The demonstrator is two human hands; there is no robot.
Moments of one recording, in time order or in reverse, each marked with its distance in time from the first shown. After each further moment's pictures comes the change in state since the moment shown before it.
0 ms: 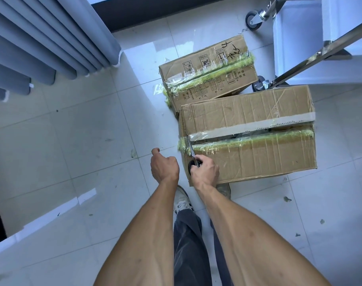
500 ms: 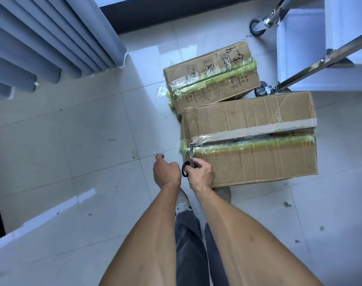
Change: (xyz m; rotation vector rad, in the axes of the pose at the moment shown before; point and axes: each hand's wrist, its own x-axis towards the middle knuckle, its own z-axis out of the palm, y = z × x) left_hand -0.007 -0.007 -0.003 -0.002 -0.033 -0.021; right_hand -0.010 -0.008 0.002 0.261 -0.085 0.086
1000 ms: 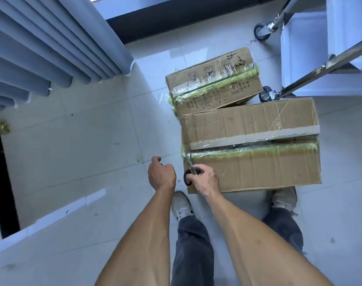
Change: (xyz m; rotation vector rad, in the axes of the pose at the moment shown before) left_hand -0.009 0.014 -0.006 -0.022 0.114 -0.002; right_hand 0.022 0.006 -0.040 -0.112 -0.259 -0.091
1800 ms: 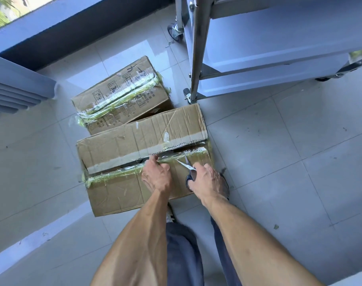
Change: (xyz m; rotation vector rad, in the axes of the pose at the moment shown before) left_hand -0.205 0.189 0.228 0.231 0.022 0.166; right_hand 0.090 0.119 -0.325 -0.651 0.156 -0.159
